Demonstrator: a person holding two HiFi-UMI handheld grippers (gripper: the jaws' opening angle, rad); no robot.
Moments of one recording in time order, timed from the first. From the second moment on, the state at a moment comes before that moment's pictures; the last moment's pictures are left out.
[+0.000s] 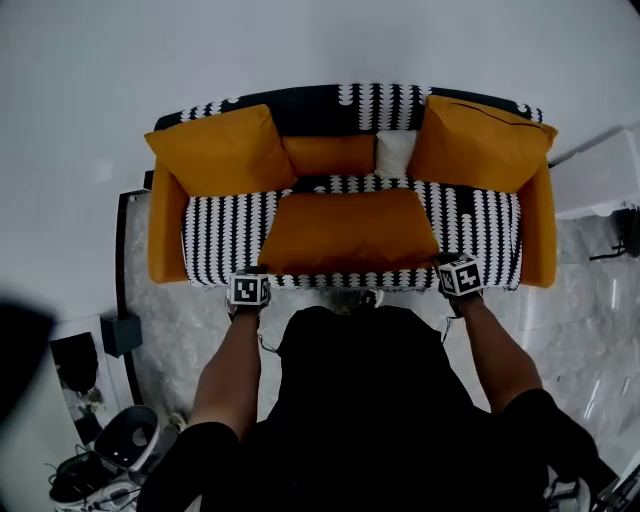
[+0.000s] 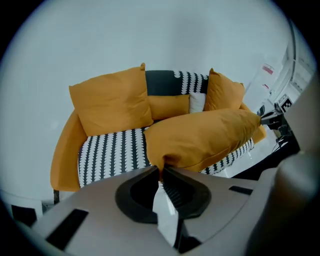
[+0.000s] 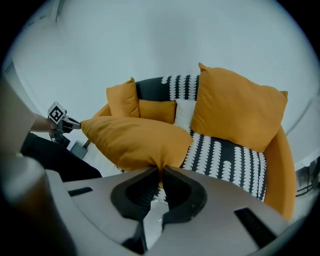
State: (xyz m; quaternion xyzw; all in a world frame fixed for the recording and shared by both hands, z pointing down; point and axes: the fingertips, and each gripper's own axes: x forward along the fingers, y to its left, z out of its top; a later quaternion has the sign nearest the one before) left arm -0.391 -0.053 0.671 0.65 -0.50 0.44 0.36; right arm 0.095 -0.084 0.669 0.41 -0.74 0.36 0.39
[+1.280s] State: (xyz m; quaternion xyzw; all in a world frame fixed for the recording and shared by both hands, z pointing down) left arm -0.388 -0.318 0.574 0.78 -0.45 0.29 0.33; right arm 0.108 -0.288 0.550 0.62 -0.66 0.39 0.16
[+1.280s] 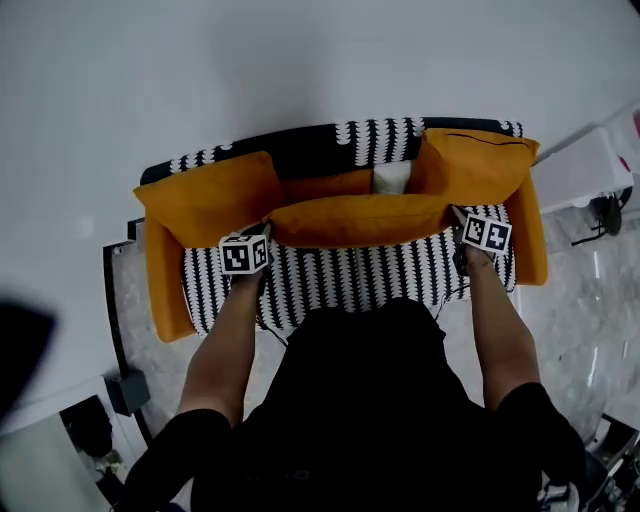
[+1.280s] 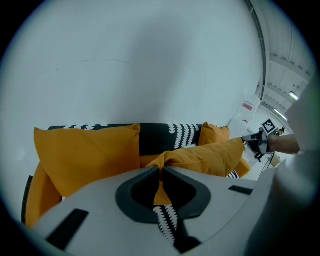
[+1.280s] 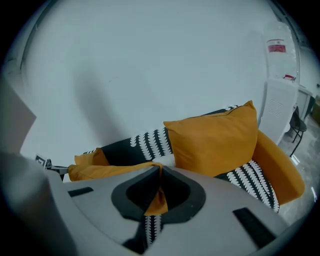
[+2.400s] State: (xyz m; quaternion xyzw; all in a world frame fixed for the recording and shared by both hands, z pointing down) left arm -0.384 -0.426 0.595 0.71 -0.55 0.30 0.33; right arm 0.129 -0.449 0.607 0.55 -0.67 0.40 0.30
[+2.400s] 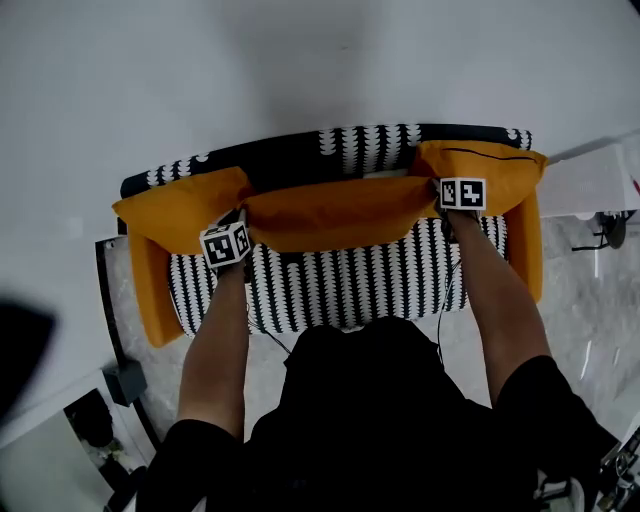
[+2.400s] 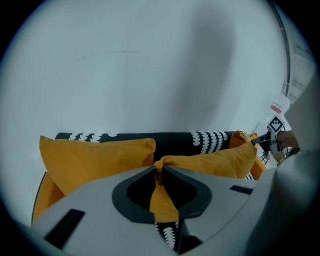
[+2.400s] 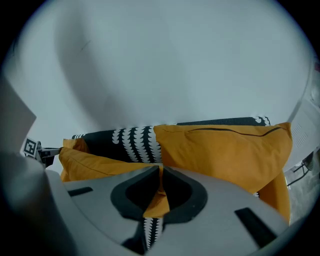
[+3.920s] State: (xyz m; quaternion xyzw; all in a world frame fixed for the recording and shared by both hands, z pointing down) left arm -0.219 -0.256 0.426 0.92 -0.25 0.20 0.23; right arm -0.108 -0.207 0.378 0.42 -0.85 0.30 0.06
